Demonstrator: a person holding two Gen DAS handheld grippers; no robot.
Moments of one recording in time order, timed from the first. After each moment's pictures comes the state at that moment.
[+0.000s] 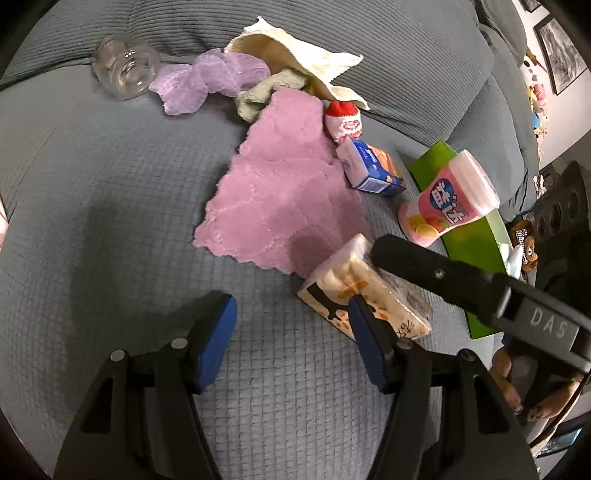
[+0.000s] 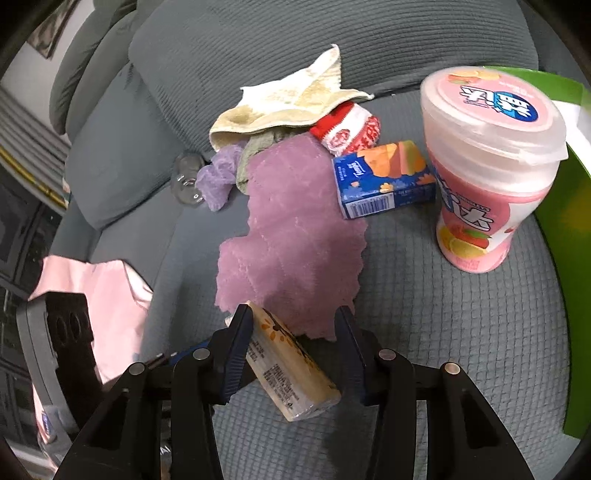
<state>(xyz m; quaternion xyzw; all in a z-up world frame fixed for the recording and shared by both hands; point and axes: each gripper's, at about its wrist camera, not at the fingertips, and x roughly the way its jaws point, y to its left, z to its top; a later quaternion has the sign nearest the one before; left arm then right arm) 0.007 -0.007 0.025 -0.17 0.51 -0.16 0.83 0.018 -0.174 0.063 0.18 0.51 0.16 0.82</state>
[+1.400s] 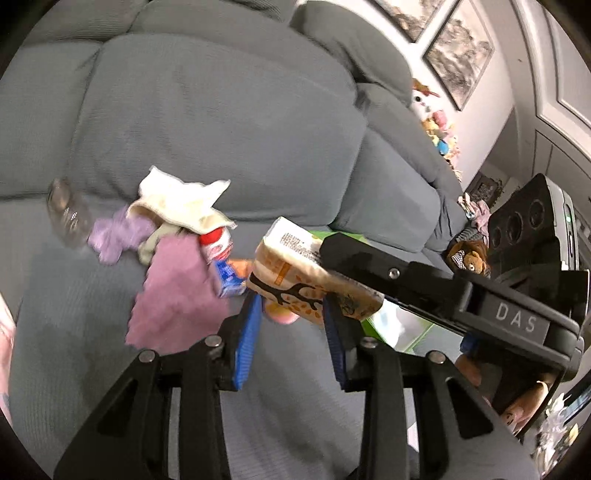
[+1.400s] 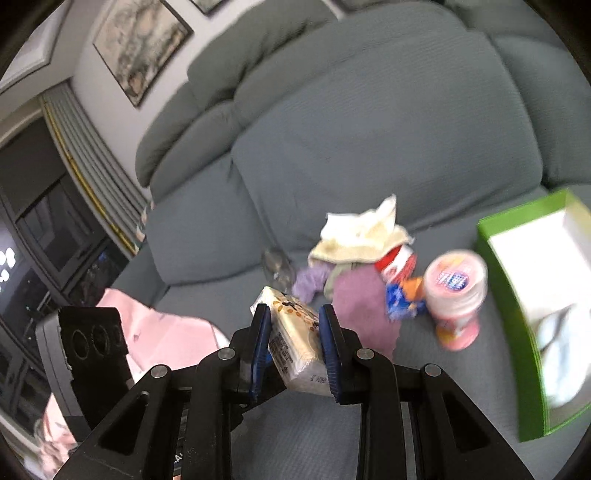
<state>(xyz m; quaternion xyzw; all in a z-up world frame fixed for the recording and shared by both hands) -0.044 -0.050 0.155 -0.15 0.31 -0.27 0.90 -0.058 -0.208 0.193 0.20 0.31 0.23 0.90</state>
